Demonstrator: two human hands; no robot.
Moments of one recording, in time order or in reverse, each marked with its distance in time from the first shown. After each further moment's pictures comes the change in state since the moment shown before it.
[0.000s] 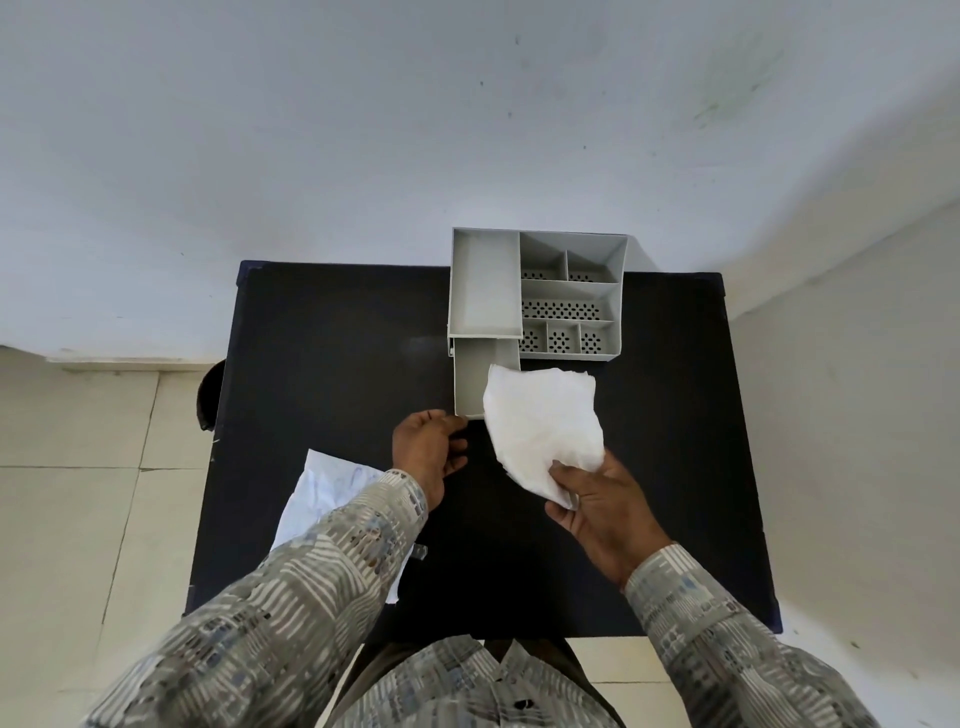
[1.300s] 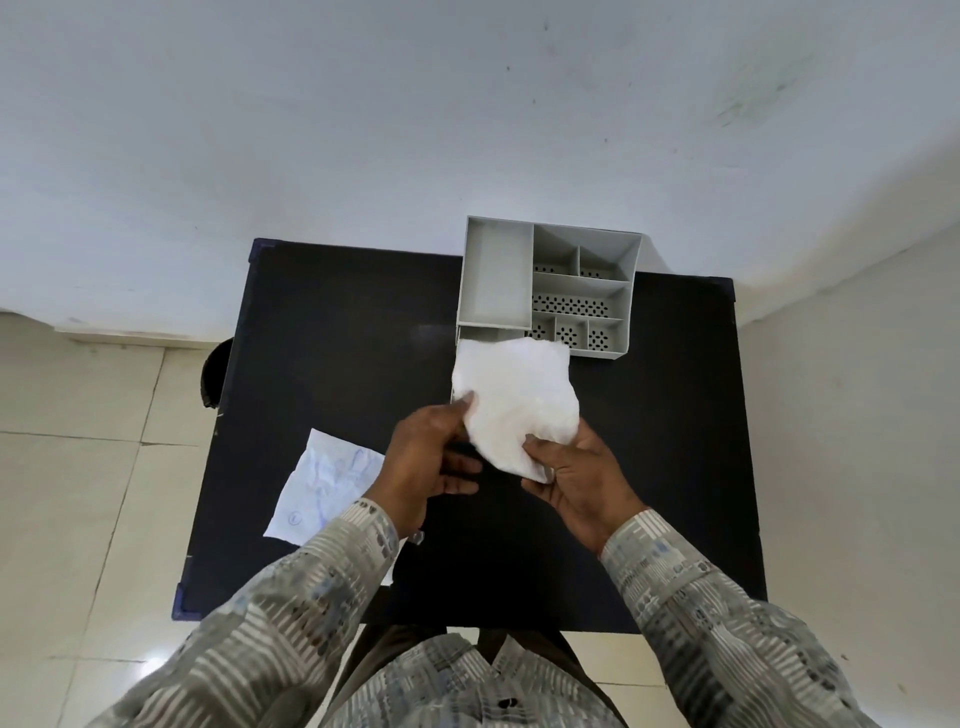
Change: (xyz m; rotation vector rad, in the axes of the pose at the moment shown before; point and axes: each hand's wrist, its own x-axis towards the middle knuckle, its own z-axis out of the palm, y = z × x) left_hand -0.076 0.017 -0.025 0.139 -0.225 0.046; right_hand 0.004 -0.009 0.029 -0.141 -0.112 -0.039
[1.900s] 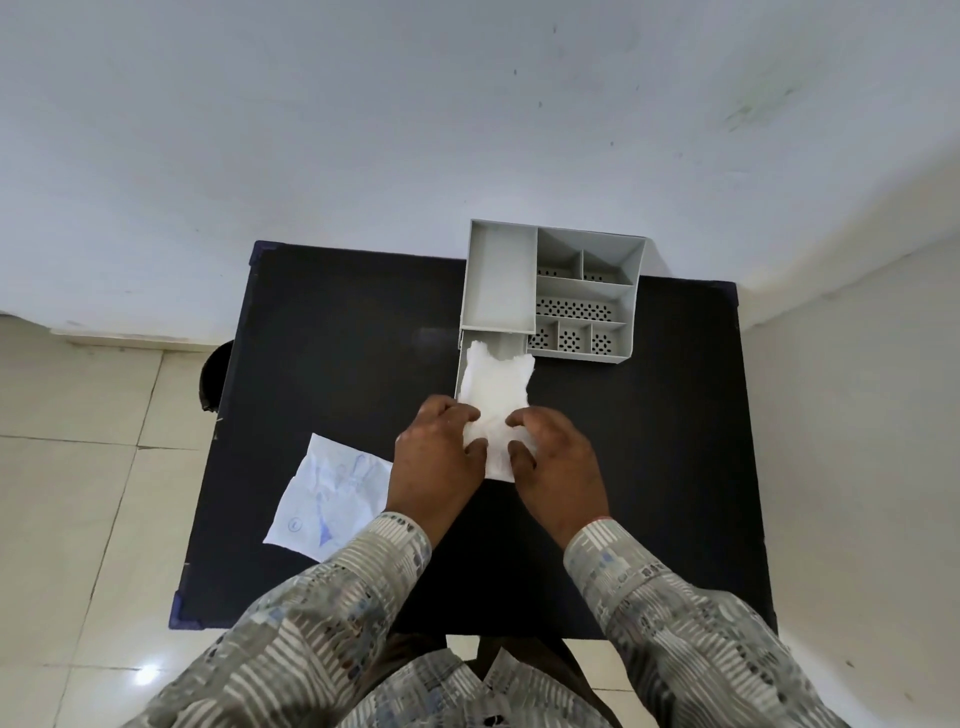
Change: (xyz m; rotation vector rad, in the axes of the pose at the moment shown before) left_hand 0.002 -0.011 0.009 0.977 0.325 0.703; right_hand 0.014 0.017 0.017 -1.160 0.200 -0.642
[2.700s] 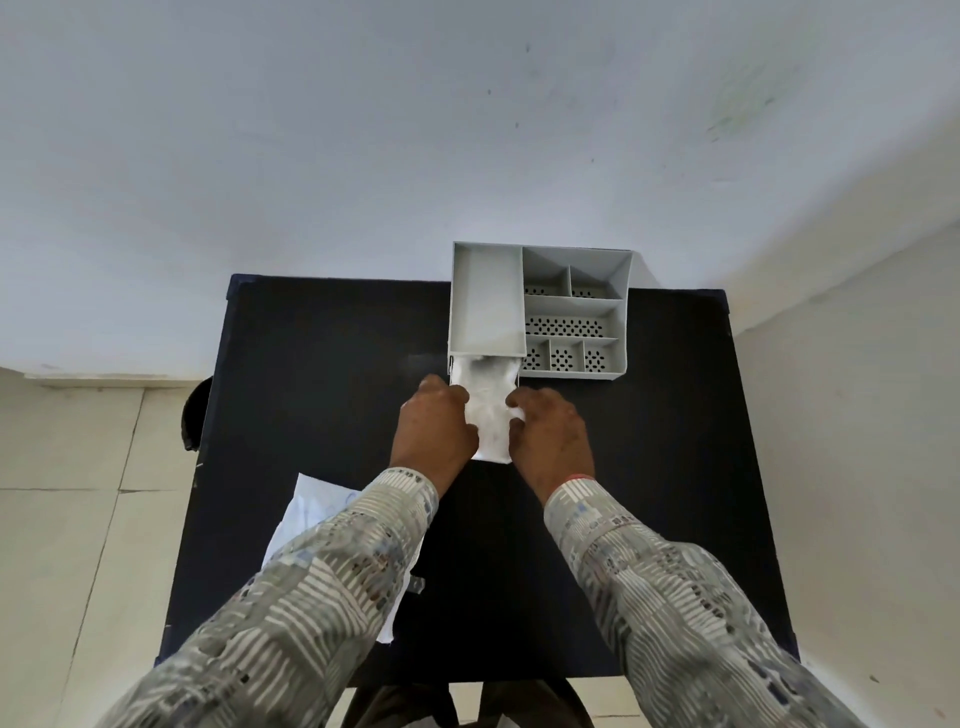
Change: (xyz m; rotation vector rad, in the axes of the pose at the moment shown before) left_hand 0.084 0.001 0.013 0.215 -0.188 0.001; right_hand 0.076 0.002 0.018 -0.196 0.052 0.111
